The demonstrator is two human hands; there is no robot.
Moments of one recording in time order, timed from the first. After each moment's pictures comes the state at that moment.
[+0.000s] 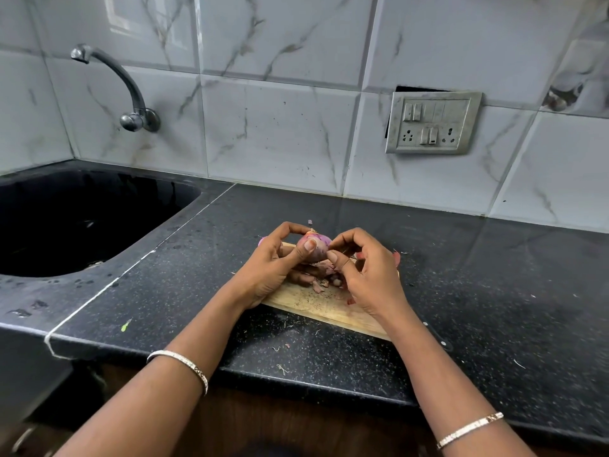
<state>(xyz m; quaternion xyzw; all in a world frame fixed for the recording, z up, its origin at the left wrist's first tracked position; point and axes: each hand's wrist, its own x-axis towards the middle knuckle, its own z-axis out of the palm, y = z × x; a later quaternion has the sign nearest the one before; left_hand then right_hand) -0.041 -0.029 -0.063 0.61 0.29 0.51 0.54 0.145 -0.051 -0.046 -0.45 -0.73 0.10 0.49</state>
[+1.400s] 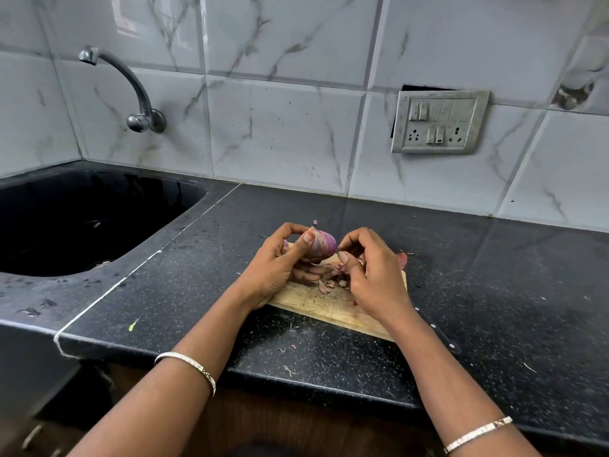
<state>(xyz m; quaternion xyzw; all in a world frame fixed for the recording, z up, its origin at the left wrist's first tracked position) -0.038 -0.026 -0.065 0.57 0.32 0.53 0.53 0.145 -0.043 -0.054 -0.46 -0.75 0.06 0.47</state>
